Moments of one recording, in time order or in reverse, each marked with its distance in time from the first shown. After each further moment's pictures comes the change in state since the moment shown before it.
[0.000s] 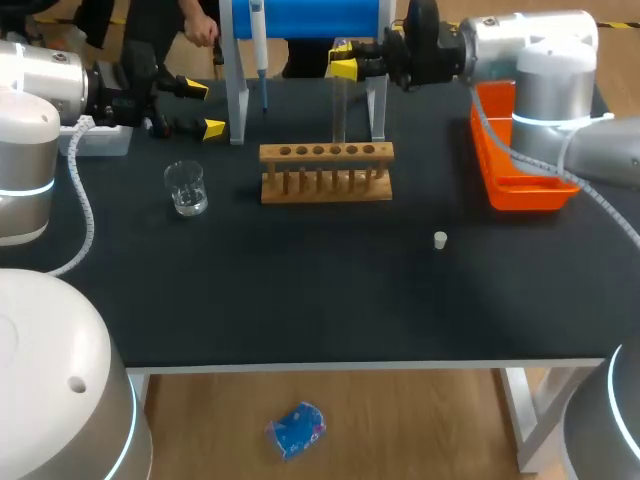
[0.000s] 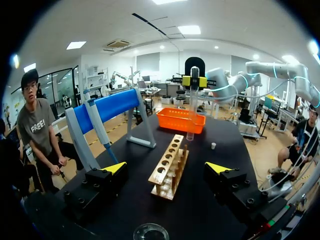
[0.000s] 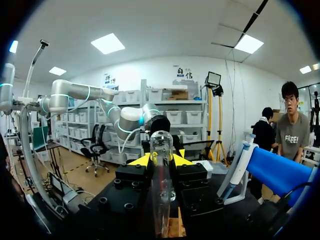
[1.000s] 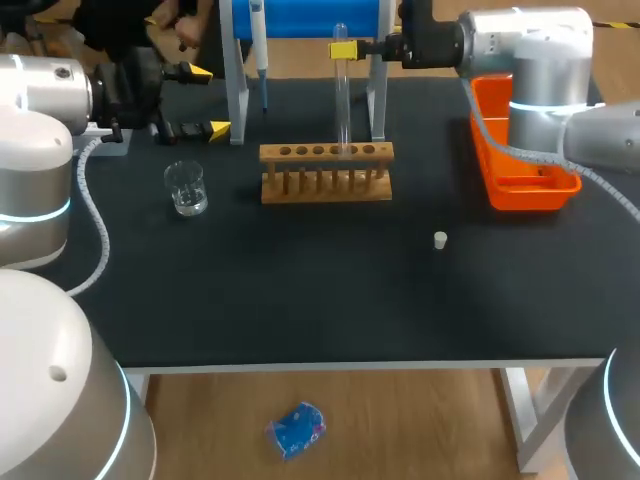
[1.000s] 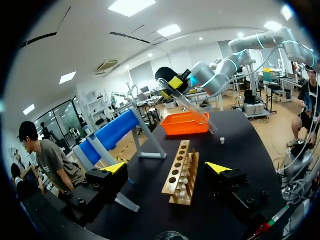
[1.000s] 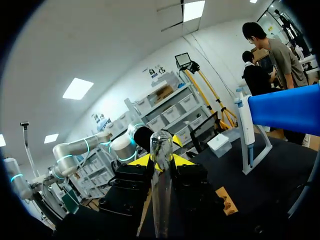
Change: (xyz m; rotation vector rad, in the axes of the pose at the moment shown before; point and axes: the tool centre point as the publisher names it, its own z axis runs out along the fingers) left arm 0.014 -0.025 -0.005 0.046 -0.106 0.279; right arm -0.017 0.008 -0.002 -0.034 0.007 0.585
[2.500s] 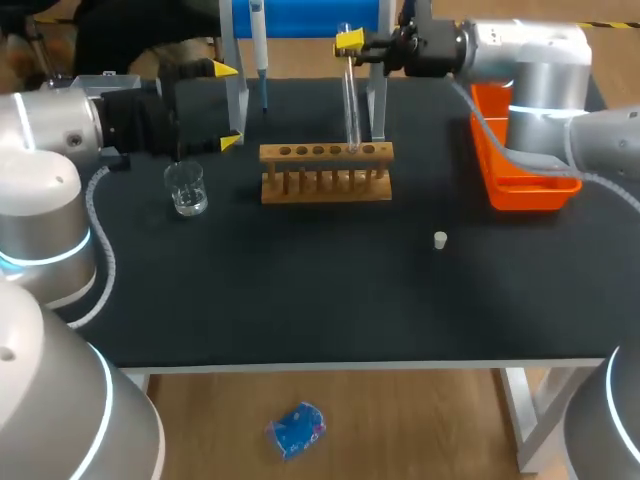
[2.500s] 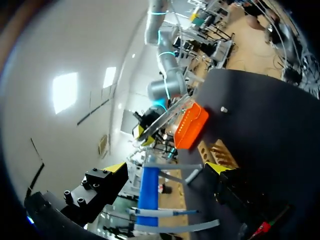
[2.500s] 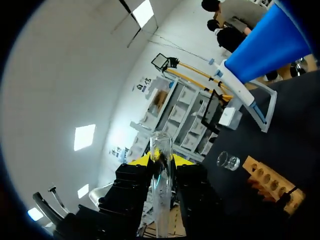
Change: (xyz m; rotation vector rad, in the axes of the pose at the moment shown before) left arm 0.037 -0.052 -0.002 0.181 -0.138 0.974; right arm -0.001 0.009 -0.010 -0.069 0.086 0.548
